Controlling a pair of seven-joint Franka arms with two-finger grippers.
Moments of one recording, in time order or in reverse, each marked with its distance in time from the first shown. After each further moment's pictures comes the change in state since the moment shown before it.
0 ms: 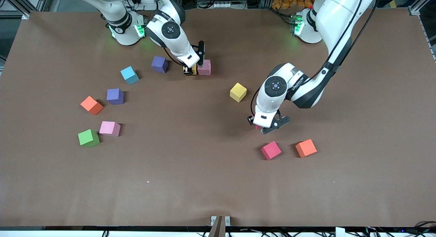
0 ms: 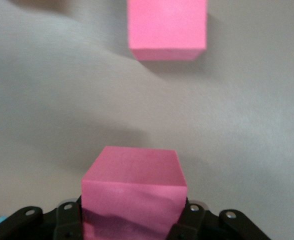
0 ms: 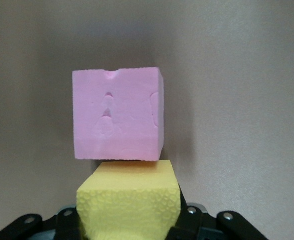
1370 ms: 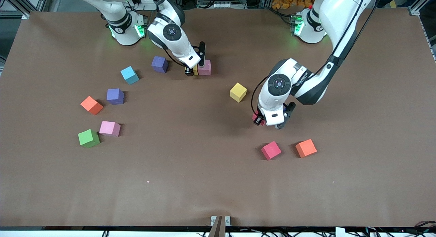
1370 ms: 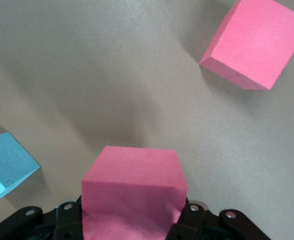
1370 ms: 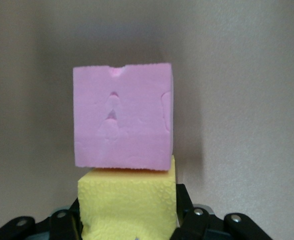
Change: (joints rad) left arm 0.007 -0.030 -0.009 0.001 -0.092 -0.054 -0.399; right arm -0.001 0.046 -0.003 -0.002 -0.061 0.018 0.045
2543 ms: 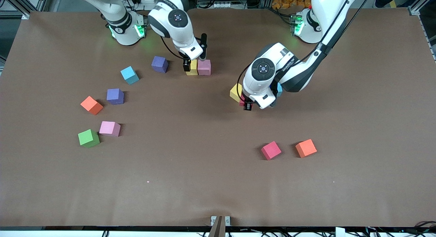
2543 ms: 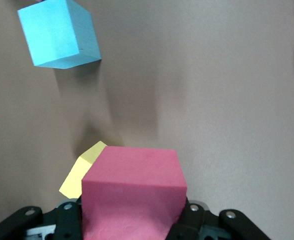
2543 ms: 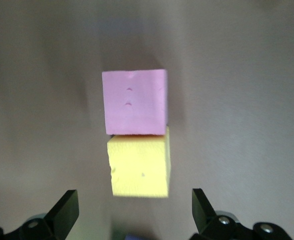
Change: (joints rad) left arm -0.006 -0.040 -0.118 -0.007 -0.087 -0.097 -0.572; right arm -0.101 -0.206 0.149 0.164 0.100 -0.448 0.015
